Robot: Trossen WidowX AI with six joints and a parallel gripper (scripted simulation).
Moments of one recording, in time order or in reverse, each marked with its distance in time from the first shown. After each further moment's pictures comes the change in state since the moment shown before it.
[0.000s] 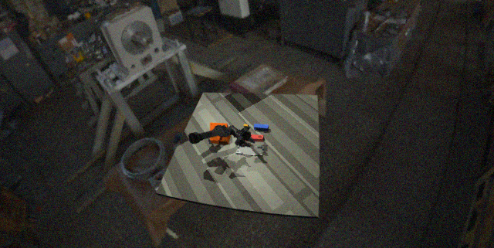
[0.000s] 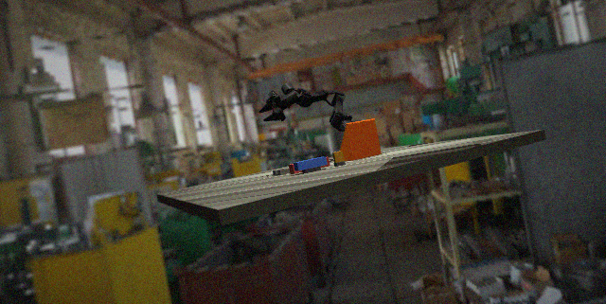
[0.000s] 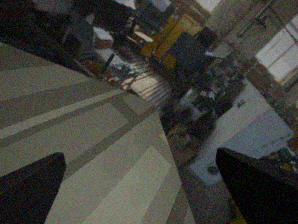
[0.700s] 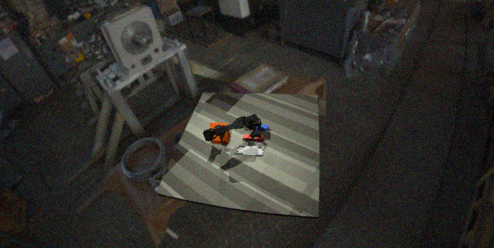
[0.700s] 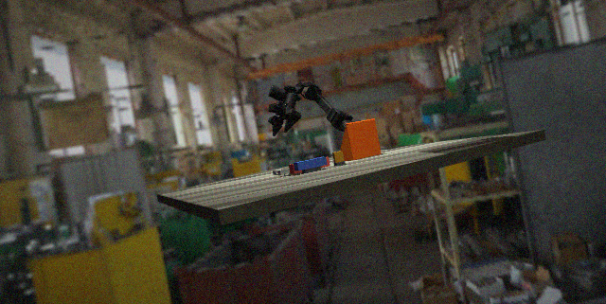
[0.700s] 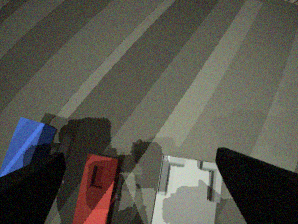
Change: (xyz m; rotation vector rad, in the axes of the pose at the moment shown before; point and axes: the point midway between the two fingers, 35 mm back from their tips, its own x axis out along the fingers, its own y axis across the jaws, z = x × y) arm -0.023 0.215 0.027 0.247 0.405 0.704
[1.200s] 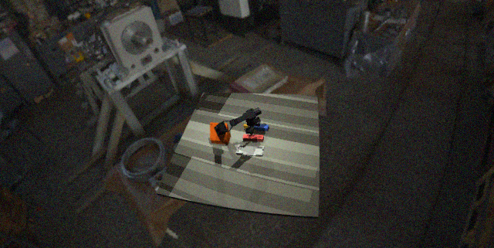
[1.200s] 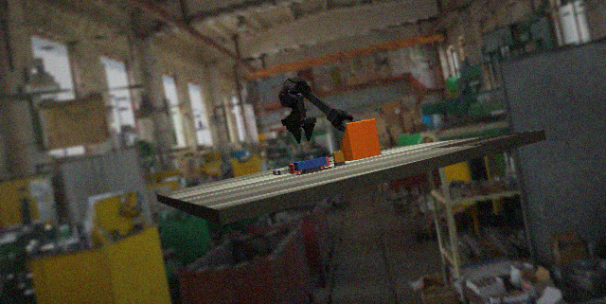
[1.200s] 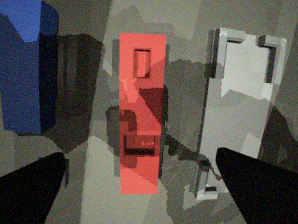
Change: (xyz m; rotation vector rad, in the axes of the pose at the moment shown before) arm 0.014 0.072 -0.074 0.155 0.547 -0.075
